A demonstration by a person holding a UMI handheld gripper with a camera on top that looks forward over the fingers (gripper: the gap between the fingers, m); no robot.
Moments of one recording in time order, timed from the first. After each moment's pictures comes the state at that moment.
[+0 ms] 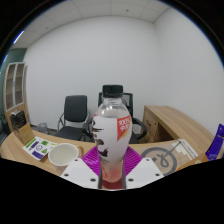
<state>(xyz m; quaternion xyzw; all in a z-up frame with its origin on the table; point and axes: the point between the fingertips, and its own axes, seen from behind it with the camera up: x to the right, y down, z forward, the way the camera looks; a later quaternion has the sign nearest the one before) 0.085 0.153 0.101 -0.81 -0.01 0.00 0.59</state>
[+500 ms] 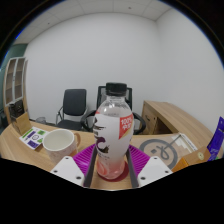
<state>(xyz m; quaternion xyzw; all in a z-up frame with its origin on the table) 0.093 0.144 0.061 -0.82 -0.02 -0.01 0.57</state>
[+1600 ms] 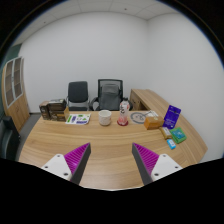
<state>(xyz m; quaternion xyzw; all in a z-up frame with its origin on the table) -0.049 -0.274 0.235 -0.87 0.05 -0.05 0.49</state>
